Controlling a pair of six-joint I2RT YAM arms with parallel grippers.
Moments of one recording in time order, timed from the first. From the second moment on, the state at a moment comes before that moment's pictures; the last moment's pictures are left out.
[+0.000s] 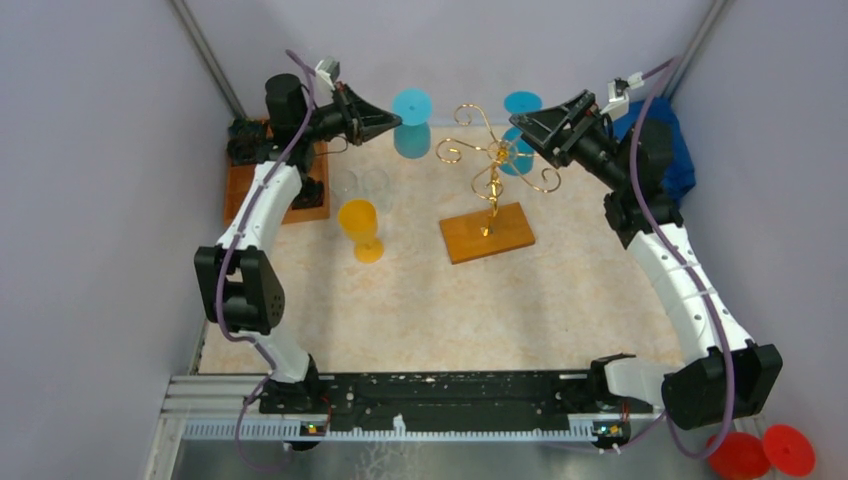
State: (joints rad) left arm -0.12 1.71 1.57 0.08 0.98 -1.17; right arm 0.19 1.20 1.20 0.11 -0.52 1.04
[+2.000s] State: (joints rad) left arm -0.38 1.60 1.61 1.49 1.13 -2.07; right arm 0.22 1.51 1.32 1.48 -0.99 1.91
